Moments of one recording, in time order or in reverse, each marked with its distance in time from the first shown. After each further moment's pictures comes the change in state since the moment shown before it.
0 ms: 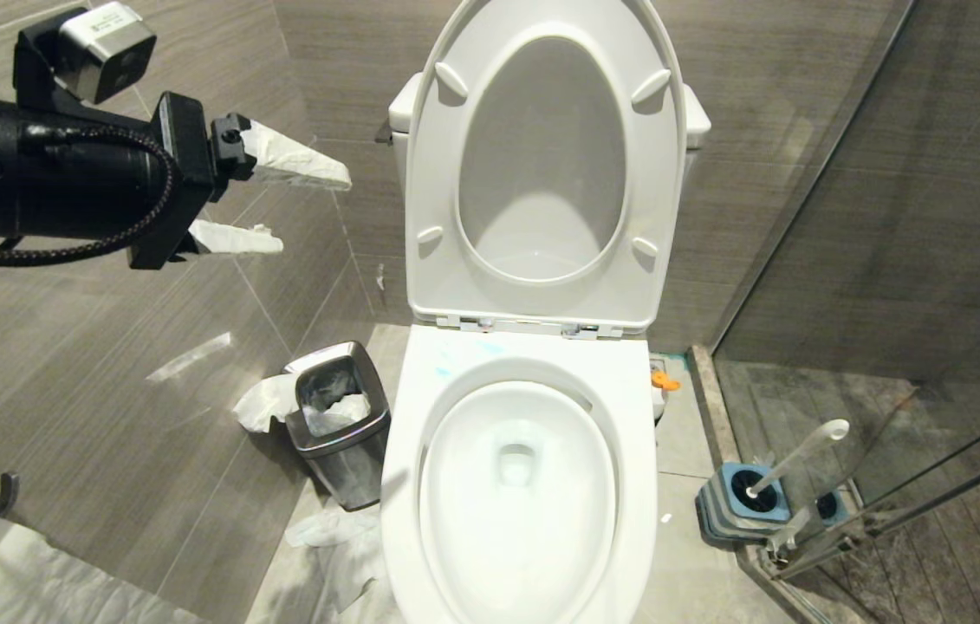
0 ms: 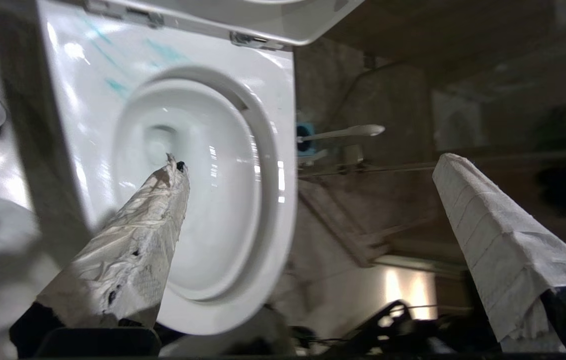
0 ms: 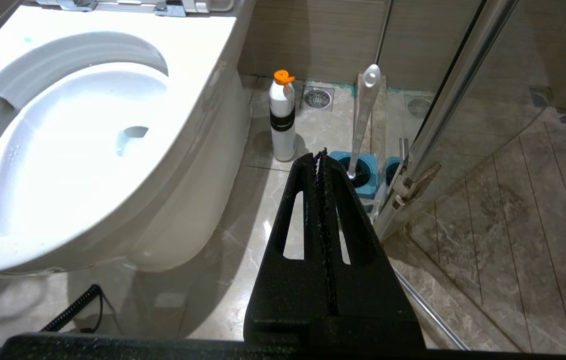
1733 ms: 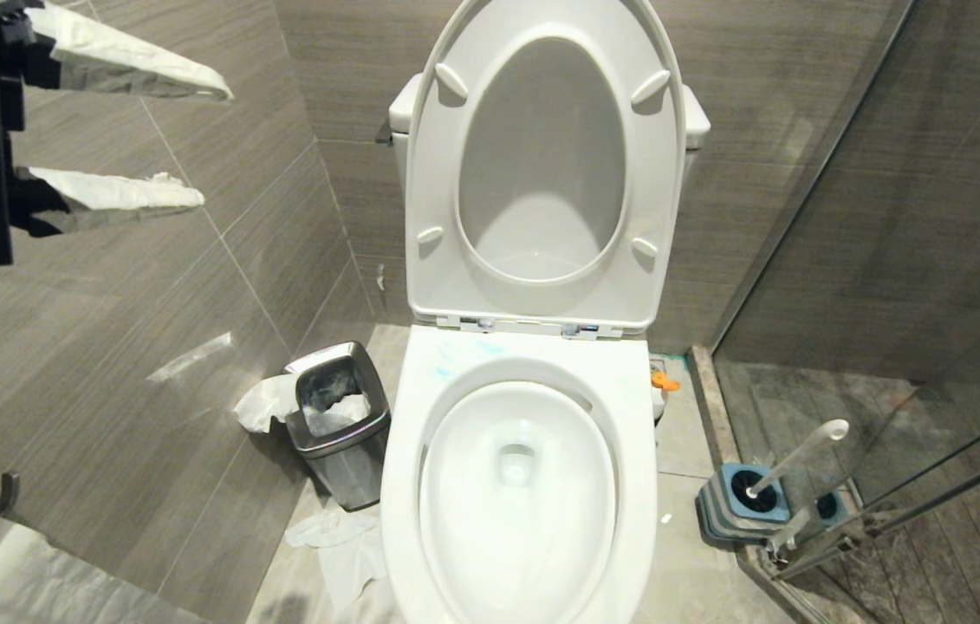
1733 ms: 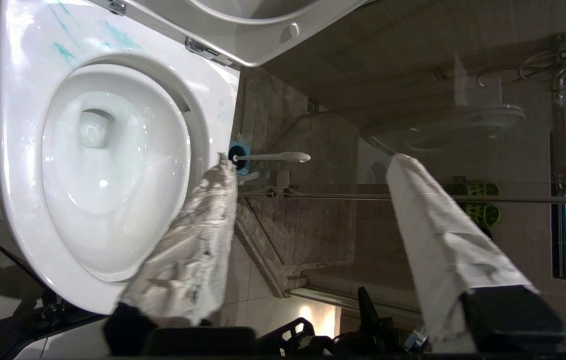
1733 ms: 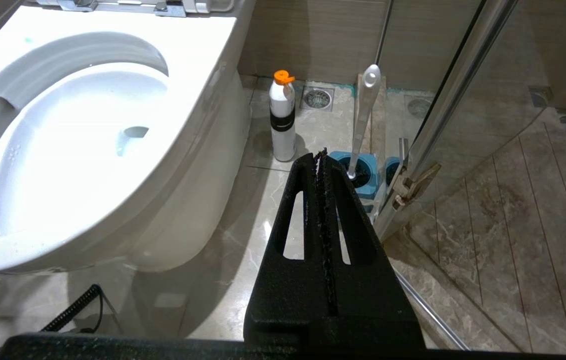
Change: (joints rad) left arm -0.093 -0.205 0.014 0.048 0.135 -0.328; right arm 0.000 0.000 0.000 0.000 0.000 0.000
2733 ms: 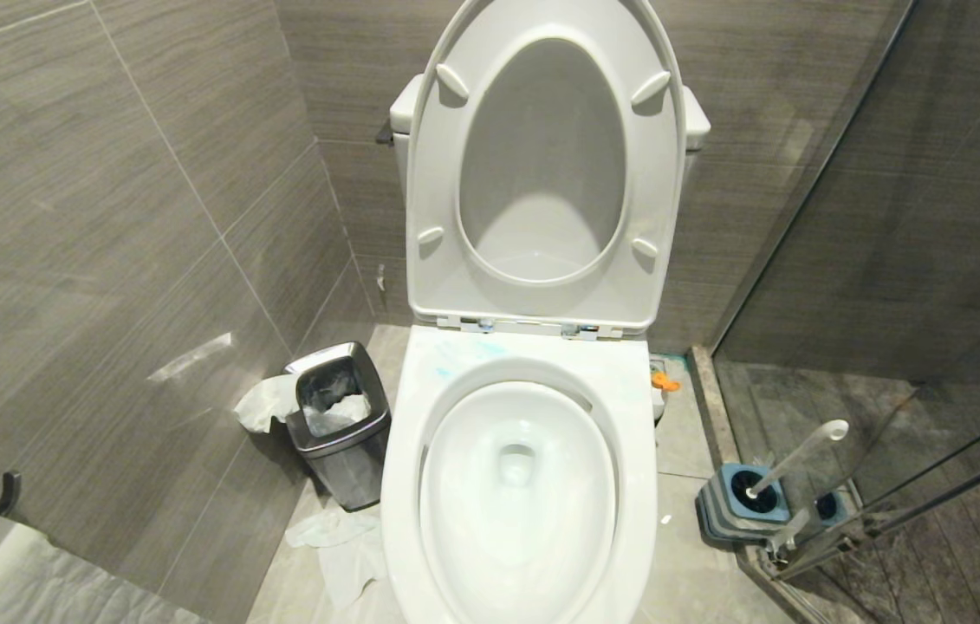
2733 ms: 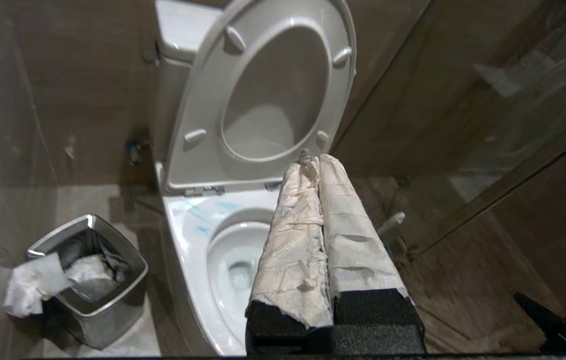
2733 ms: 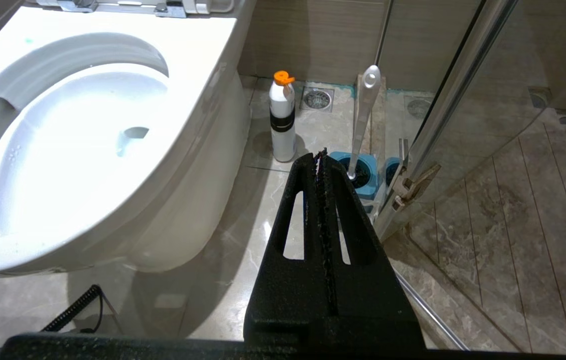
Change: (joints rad) left arm 0.120 -0.360 0.020 -0.016 0.029 0.578; right arm 0.000 0.000 0.000 0.000 0.000 0.000
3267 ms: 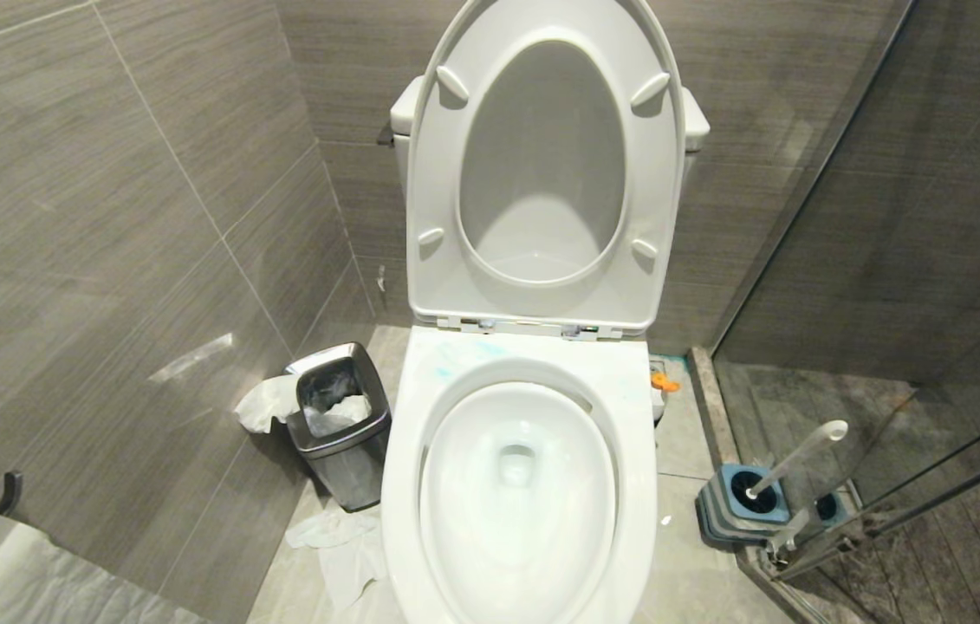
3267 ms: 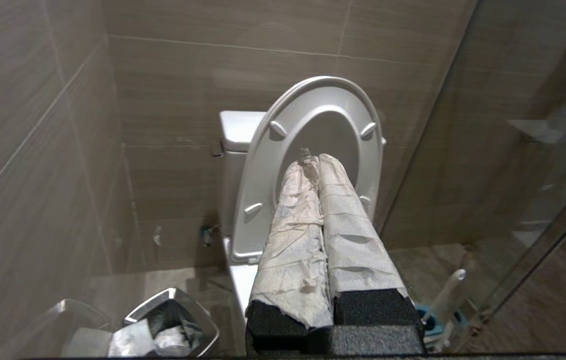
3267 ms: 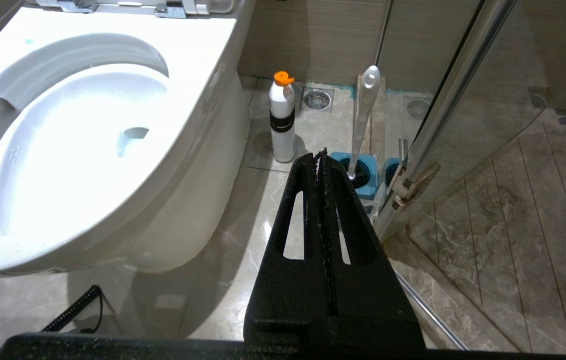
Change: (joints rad) left arm 0.137 -0.235 0.056 -0.068 0.004 0.110; right arm 0.000 0.000 0.000 0.000 0.000 0.000
